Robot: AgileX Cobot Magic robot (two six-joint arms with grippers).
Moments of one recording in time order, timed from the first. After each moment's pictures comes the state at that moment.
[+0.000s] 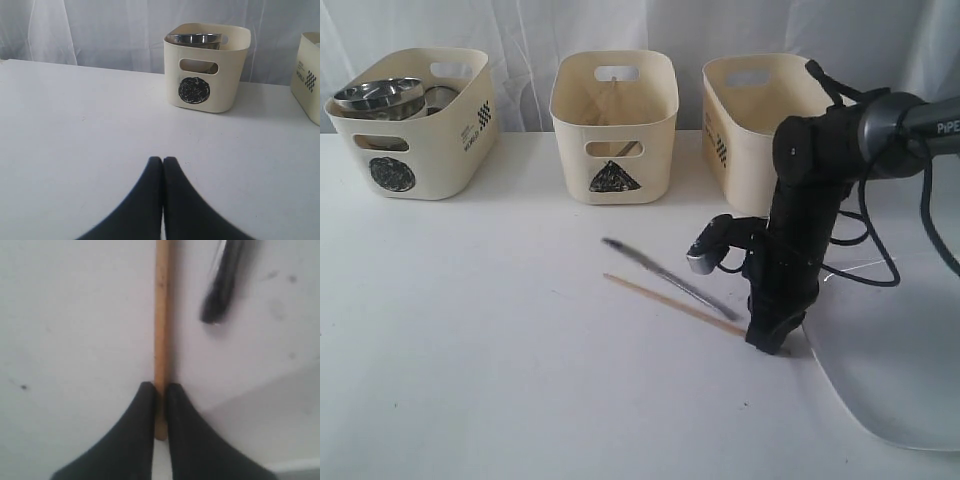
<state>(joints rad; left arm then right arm) 0.16 0.01 0.02 -0.26 0.16 0.18 0.20 2.06 -1.32 0.15 1.05 -0.81</state>
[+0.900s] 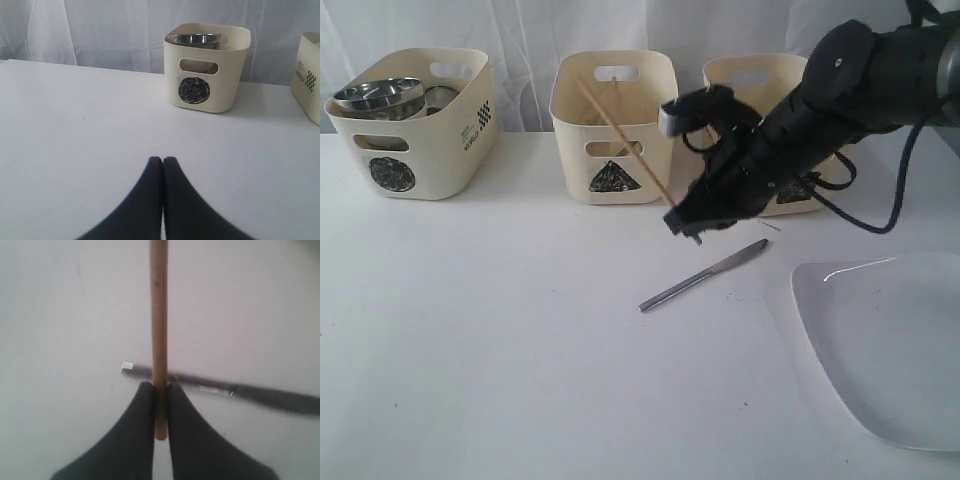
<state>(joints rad) 0.16 0.01 0.02 -0.26 0.16 0.18 0.22 1.81 -1.30 0.53 0.68 -0.70</state>
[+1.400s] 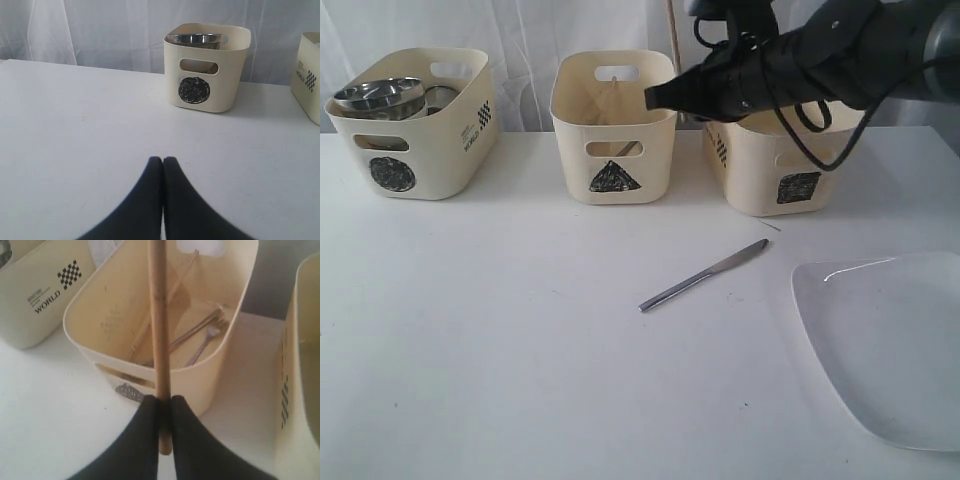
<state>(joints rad) 0.16 0.01 0.02 -0.26 0.16 0.18 0.22 1.86 -1.44 0.70 0.26 -0.63</state>
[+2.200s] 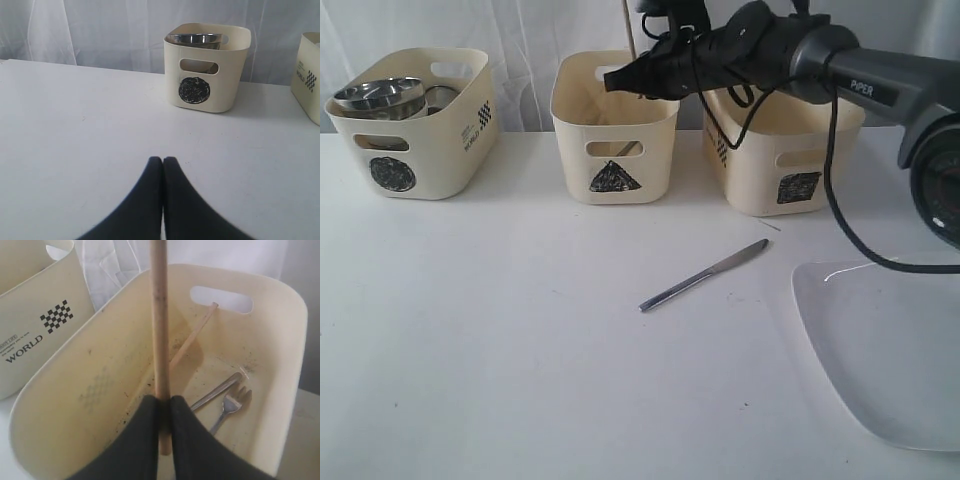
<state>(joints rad) 0.16 0.01 0.02 -0.26 0.16 0.18 0.22 2.30 -2.03 0.64 0.35 -0.61</state>
